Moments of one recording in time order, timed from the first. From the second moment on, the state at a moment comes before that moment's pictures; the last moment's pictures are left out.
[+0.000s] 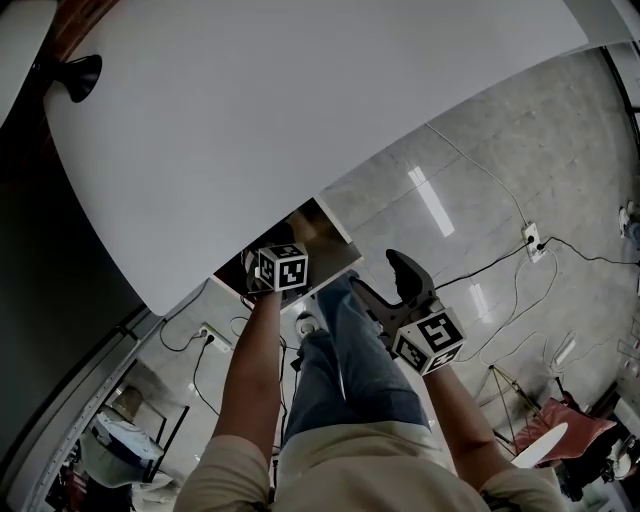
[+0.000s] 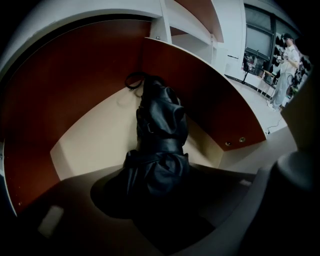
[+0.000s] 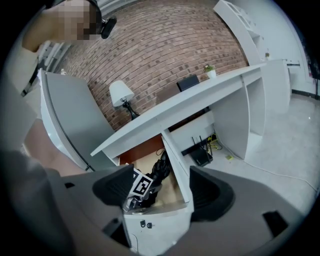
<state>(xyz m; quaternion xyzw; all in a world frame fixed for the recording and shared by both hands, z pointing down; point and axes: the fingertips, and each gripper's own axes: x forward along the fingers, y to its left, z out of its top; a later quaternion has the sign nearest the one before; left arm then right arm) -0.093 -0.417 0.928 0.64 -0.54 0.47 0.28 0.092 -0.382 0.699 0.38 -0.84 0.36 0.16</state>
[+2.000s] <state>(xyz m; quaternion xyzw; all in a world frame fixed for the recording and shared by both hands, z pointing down) -0.093 -0.150 0.576 0.79 -0.53 0.22 0.23 0.039 -0.135 0.480 0.45 -0.87 0.11 0.15</state>
